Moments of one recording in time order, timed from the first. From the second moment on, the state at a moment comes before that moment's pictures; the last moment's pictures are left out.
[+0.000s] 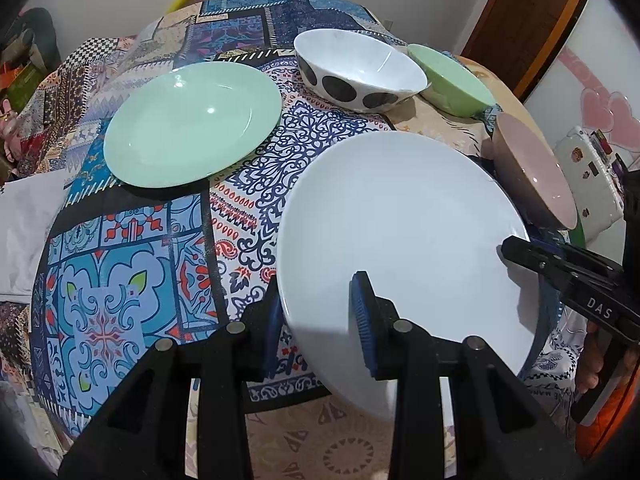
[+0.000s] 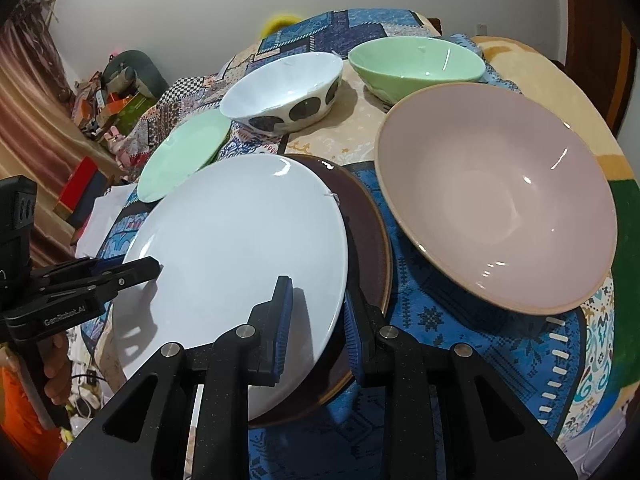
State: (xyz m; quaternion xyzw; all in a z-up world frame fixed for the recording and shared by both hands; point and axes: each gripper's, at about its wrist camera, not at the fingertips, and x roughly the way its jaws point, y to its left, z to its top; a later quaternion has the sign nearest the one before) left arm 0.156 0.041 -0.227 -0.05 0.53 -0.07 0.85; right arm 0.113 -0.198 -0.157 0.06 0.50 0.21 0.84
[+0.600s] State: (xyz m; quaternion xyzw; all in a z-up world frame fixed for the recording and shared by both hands) left arm 0.166 0.024 -0.235 -0.02 0.53 -0.07 0.85; right arm 0.114 -0.212 -0.147 0.06 0.49 0.20 0.85
